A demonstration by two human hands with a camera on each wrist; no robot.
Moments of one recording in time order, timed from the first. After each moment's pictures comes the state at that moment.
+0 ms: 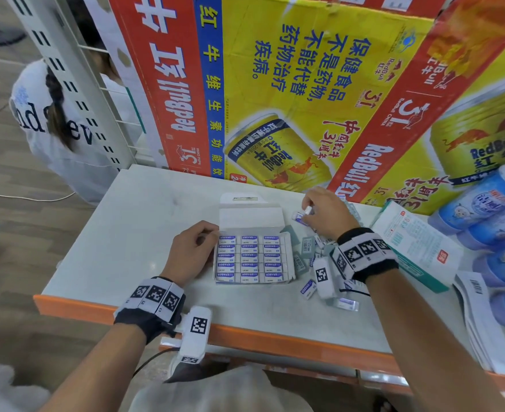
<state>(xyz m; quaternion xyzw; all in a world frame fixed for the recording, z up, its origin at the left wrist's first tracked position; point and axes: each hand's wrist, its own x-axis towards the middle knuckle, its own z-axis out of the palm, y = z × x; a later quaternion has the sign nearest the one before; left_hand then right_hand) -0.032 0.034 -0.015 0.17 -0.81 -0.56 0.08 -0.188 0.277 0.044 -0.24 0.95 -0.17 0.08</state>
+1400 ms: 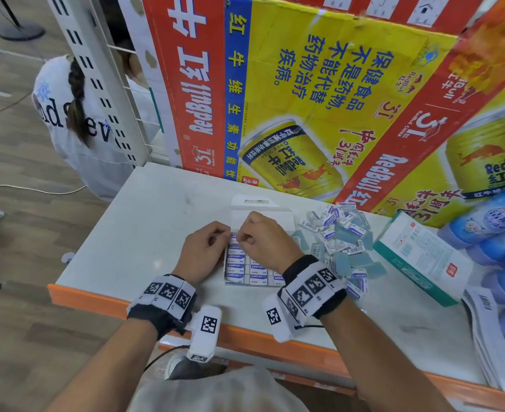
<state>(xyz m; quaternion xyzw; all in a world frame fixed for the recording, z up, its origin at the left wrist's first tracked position) -0.033 0.031 -0.022 0.14 -0.84 -0.51 0.10 -0.103 0.179 0.044 -0.38 0.88 -0.23 0.15</state>
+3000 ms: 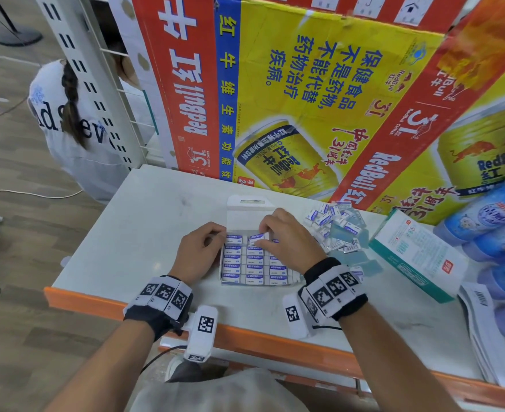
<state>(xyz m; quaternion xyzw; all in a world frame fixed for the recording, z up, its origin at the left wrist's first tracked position) -0.032 0.031 -0.023 0.16 -0.82 -0.54 0.08 -0.117 0.221 0.042 -0.34 0.91 -0.23 0.11</state>
